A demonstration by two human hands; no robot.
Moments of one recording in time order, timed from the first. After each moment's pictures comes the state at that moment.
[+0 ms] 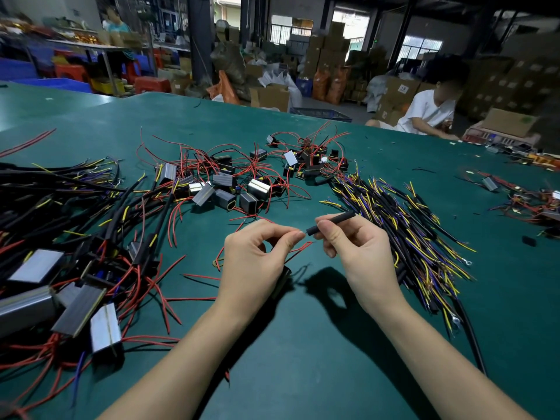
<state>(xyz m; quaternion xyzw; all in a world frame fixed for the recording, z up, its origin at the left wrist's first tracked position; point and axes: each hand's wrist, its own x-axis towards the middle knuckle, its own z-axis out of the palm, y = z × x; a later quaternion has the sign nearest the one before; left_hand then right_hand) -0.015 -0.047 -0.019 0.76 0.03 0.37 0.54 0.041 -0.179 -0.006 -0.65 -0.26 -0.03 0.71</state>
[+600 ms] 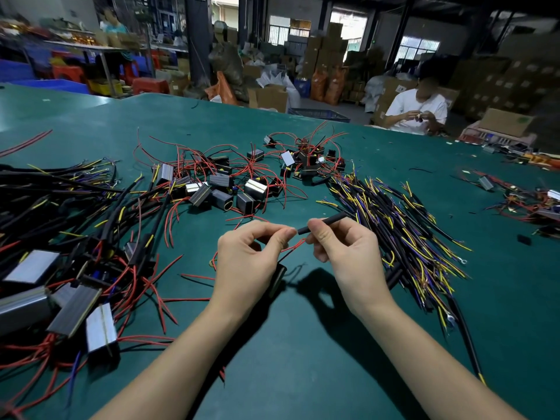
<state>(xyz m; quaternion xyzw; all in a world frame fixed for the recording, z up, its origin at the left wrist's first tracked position) -0.019 -0.049 -0.015 0.73 0.07 0.35 0.59 0.035 -0.171 -0.006 -0.65 -0.21 -0.02 0.73</state>
